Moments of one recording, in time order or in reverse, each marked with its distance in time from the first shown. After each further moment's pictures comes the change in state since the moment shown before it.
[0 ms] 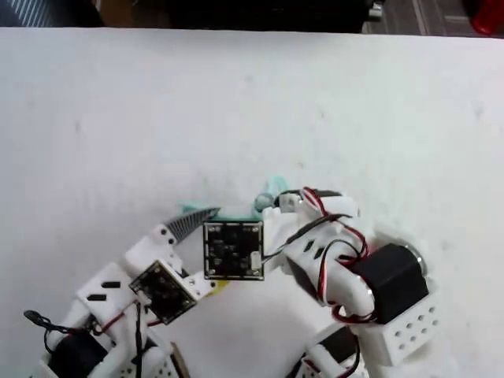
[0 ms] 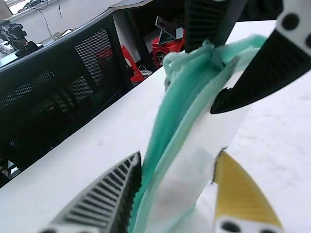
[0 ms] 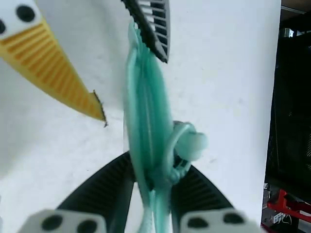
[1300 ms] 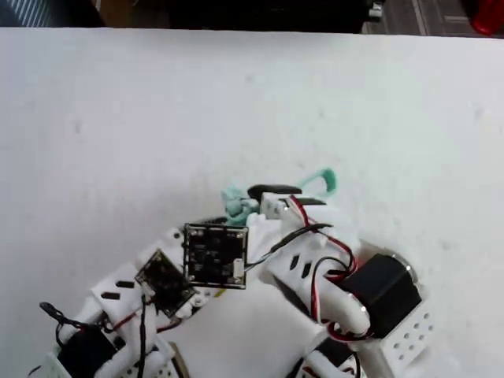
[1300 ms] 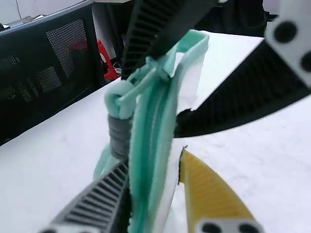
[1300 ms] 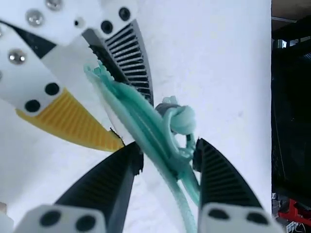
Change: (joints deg) left arm 5.2 0.0 3.5 -2.2 9.6; right arm -7.9 -0.7 0.0 -3.3 -10.8
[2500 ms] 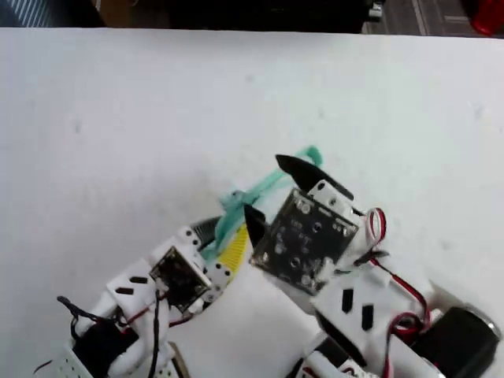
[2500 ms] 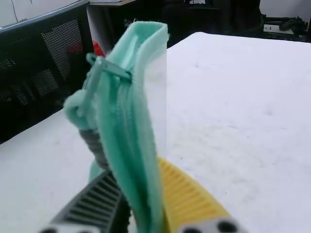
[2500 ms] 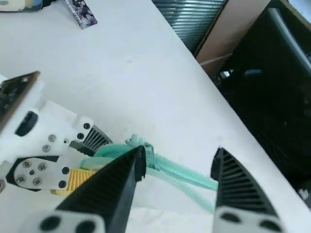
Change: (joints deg) left arm 0.2 0.0 5.9 -7.4 0.1; right arm 1.1 -1.1 -17.0 2.5 -28.1
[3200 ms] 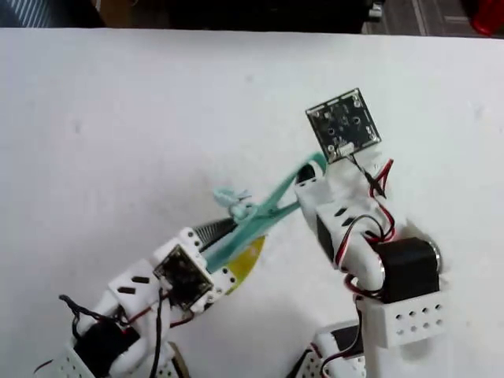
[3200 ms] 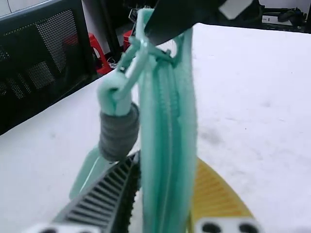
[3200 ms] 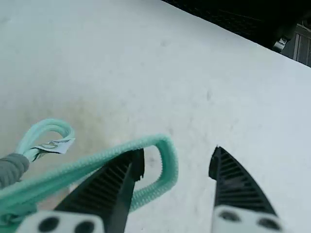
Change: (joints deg) left arm 0.1 0.2 0.1 1.2 0.0; right arm 25.7 -0.2 25.2 -14.7 -12.9
